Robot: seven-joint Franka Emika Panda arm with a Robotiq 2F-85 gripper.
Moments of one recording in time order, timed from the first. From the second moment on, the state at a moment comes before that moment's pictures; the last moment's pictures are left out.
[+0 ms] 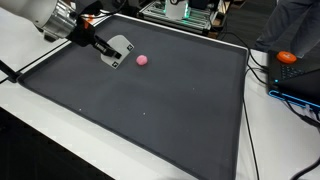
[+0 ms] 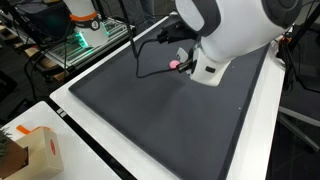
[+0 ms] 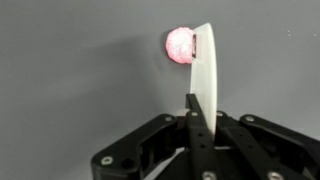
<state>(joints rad) -0.14 0.85 -0.02 -1.22 0.29 1.52 0.21</state>
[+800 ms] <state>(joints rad) -0.21 0.70 -0.05 -1.55 0.47 1.71 0.21</state>
